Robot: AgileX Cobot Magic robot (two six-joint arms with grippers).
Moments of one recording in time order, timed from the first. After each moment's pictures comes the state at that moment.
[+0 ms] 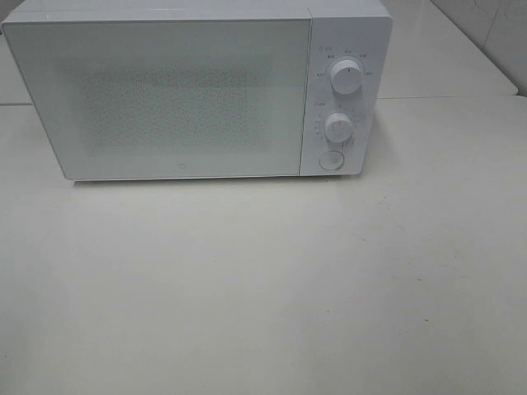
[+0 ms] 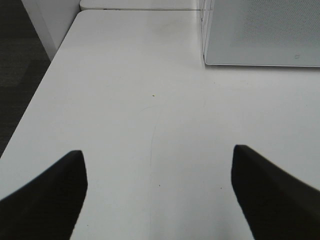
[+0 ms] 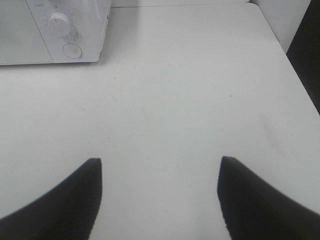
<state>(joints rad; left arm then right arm) 0.06 0.00 -0.49 0.02 1.05 0.02 -0.05 0.00 -0.50 0.02 1.04 0.01</state>
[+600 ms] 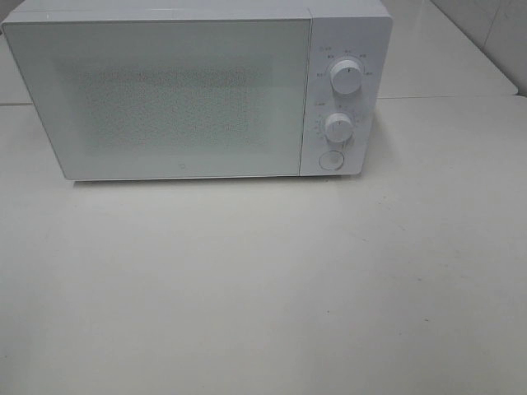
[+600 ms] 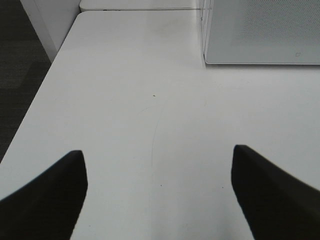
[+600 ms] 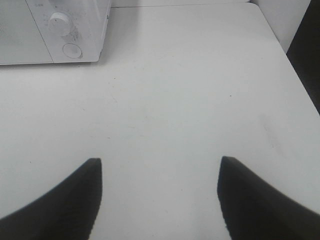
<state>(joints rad) 0.06 0.00 -0.49 0.02 1.05 0.03 -0.05 0.00 -0.50 0.02 1.04 0.01</state>
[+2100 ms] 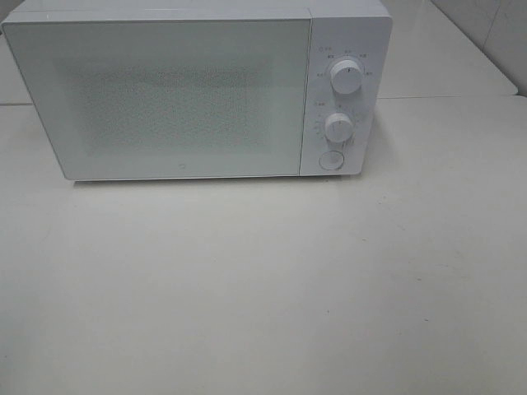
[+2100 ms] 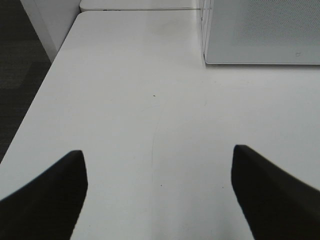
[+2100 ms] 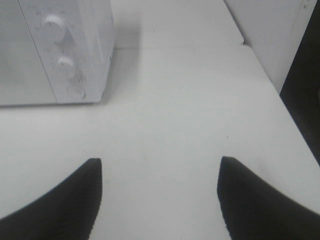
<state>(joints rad) 0.06 0.00 -0.49 0.02 1.05 0.03 -0.05 0.00 -0.51 0.02 0.89 0.00</state>
